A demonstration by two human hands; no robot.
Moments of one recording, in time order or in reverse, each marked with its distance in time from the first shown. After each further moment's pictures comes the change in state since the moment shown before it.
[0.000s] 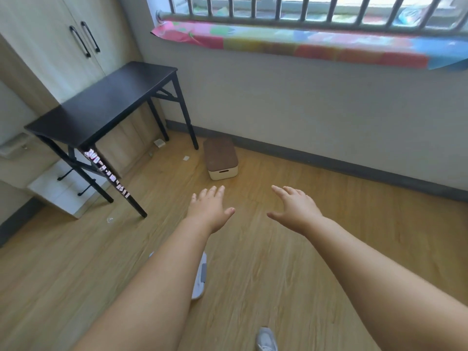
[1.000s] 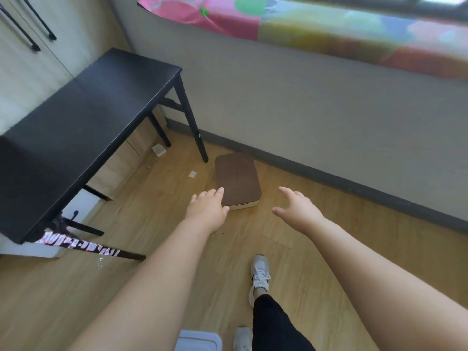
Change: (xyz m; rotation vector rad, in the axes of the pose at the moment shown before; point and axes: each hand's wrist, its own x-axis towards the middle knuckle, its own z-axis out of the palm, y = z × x) left_hand 0.482 -0.154 -0.112 -0.041 -0.117 -0.048; right_hand 0.517 -0.106 -0.035 0.233 -0.152 0.146
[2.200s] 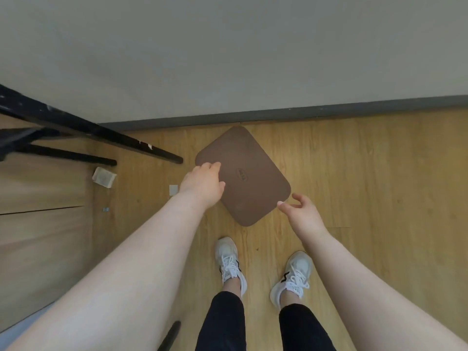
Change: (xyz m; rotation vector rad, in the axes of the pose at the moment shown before) left_hand 0.526 -0.079 0.040 0.211 -0.284 0.323; right_hand 0.396 -0.036 0.160 1.008 0.064 0.811
